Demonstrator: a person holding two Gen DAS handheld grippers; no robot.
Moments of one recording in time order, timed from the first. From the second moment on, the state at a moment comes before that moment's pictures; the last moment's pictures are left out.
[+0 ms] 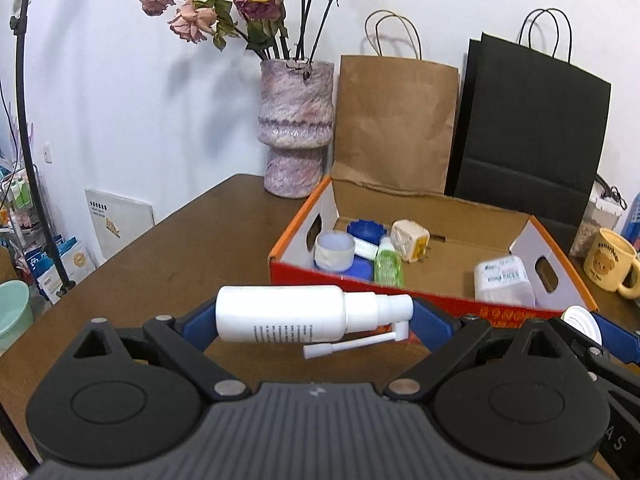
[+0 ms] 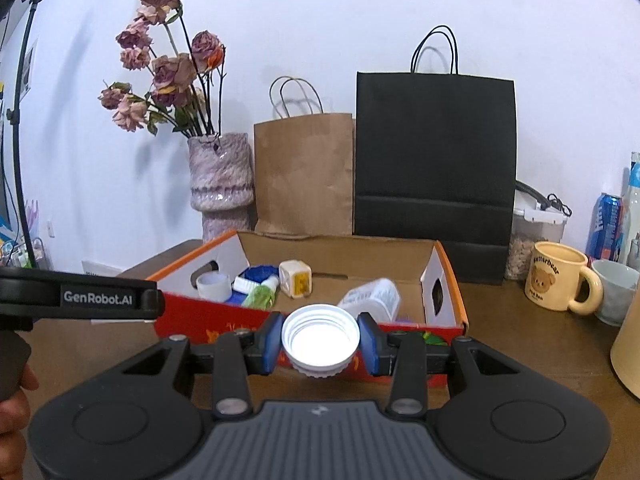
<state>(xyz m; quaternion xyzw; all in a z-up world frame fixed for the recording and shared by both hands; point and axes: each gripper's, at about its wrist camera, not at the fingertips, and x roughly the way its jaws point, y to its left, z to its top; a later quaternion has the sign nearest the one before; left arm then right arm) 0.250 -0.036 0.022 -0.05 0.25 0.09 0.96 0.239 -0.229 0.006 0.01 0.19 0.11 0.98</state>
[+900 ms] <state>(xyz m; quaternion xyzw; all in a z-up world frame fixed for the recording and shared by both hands) 0.326 -0.044 0.035 -0.05 0.21 0.08 0.97 0.317 -0.219 0.006 0.03 0.16 0.08 0.98</state>
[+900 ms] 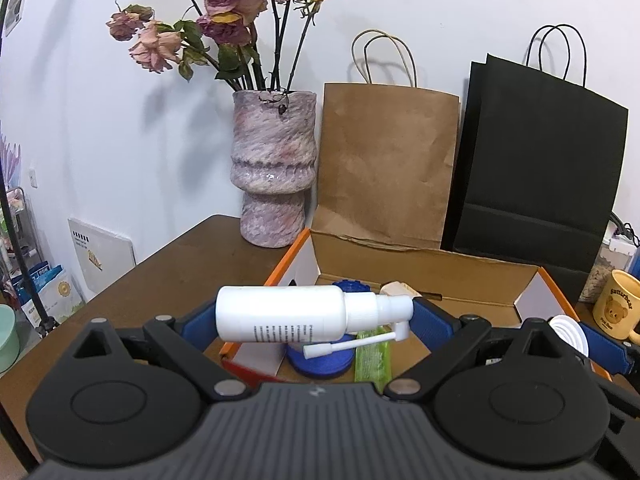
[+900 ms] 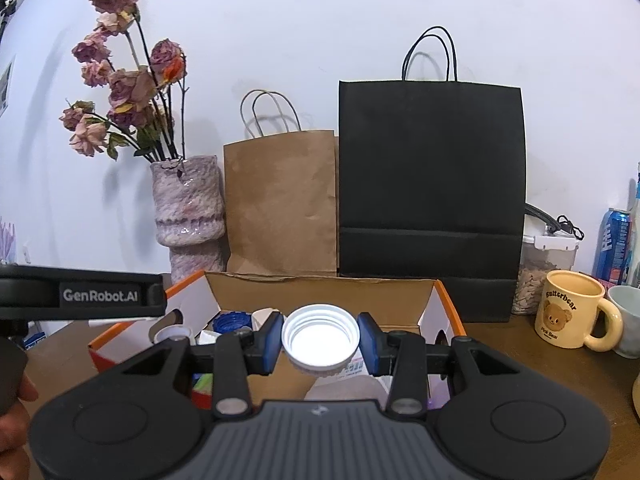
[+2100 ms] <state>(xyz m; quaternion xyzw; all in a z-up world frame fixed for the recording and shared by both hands) 0.403 -0.039 0.021 -0.02 0.22 0.07 0.97 0.375 -0.228 -0.010 0.02 0.17 0.06 0.98</state>
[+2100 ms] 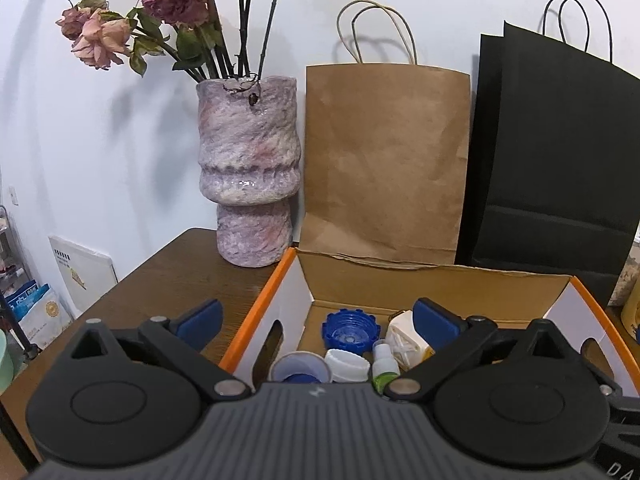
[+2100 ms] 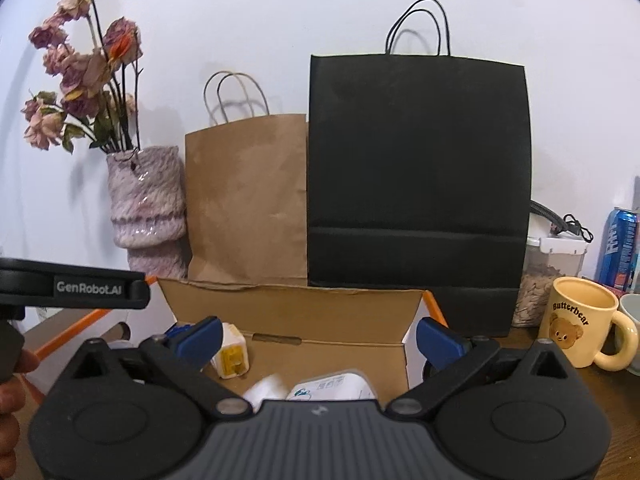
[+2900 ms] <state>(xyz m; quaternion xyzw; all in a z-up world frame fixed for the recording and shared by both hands) 0.304 -0.021 0.048 -0.01 0.21 0.03 0.98 0.276 -0.235 0.023 0.01 0.15 0.06 0.99</state>
